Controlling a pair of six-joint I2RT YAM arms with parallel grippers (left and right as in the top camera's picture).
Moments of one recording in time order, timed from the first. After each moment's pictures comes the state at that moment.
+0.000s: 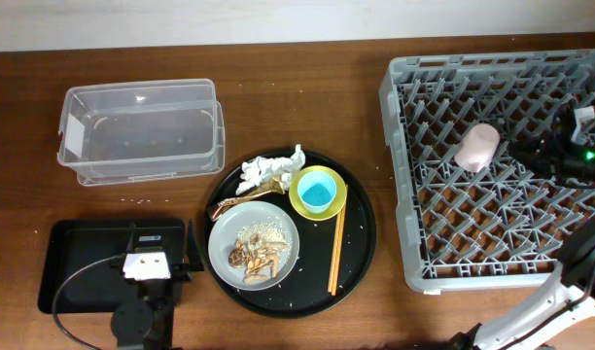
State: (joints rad) left arm 0.05 0.01 0.01 -0.08 0.00 0.04; right arm -0.73 2.10 1.70 -1.29 -1.00 -0.32
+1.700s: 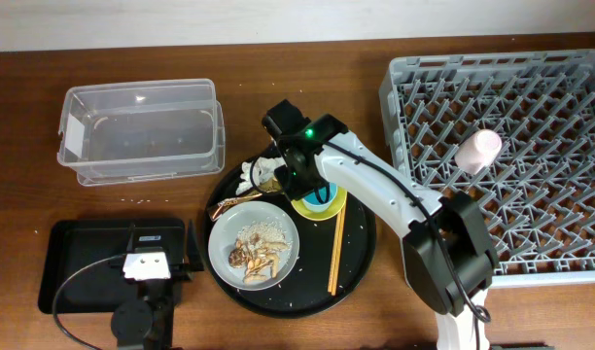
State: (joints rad) left arm 0.05 0.01 0.01 -0.08 0.00 0.04; right arm 0.64 2.07 1.70 -1.04 -0.02 0.18
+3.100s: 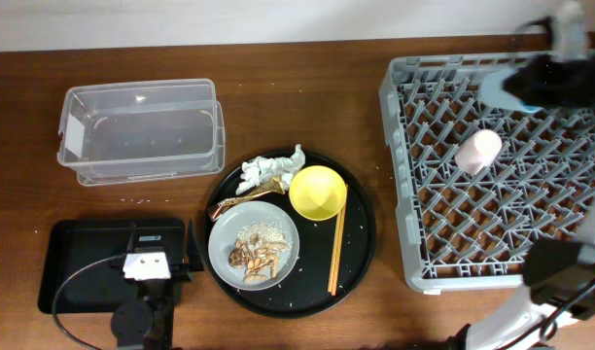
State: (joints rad) left arm 0.05 0.01 0.01 -0.08 0.00 0.04; right arm -0.48 1.94 2.26 -1.53 -0.73 -0.35
